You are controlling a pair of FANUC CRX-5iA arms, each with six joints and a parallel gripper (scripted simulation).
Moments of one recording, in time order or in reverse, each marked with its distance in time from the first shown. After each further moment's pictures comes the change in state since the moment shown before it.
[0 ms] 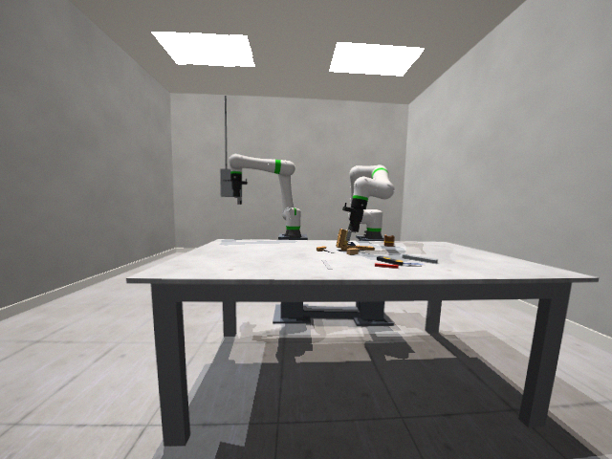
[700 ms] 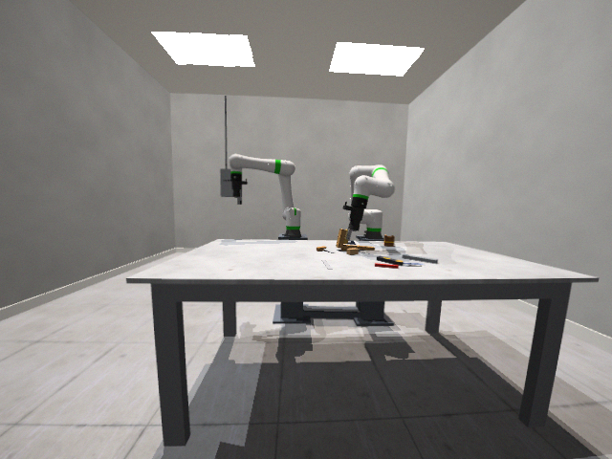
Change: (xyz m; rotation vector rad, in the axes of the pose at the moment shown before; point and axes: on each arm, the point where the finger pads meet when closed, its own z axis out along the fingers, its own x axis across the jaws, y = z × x) left arm 0.000 0.000 -0.008 0.000 0.000 0.000; right arm 0.000 0.000 0.000 0.000 0.000 0.000
